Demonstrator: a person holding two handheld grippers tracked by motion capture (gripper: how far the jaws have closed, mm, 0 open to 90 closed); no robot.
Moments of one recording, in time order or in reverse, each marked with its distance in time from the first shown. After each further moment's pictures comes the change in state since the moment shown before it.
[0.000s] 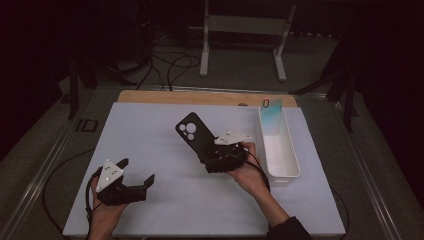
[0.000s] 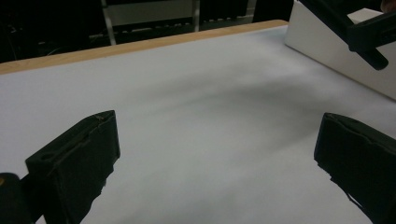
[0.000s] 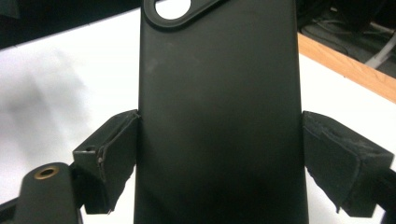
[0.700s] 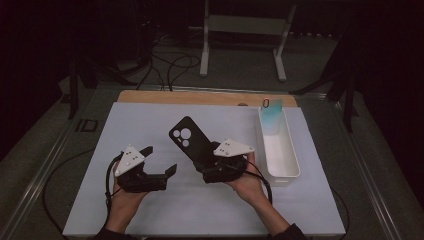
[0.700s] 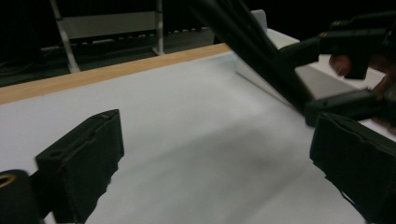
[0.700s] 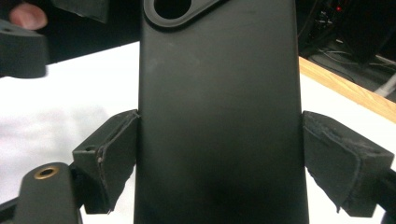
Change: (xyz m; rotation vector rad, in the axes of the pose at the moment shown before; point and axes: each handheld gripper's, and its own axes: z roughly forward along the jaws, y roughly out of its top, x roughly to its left) left arm -0.036 0.052 0.025 -0.027 -0.152 -0.005; right arm 0.027 -0.002 -0.018 -0.107 0.041 -0.042
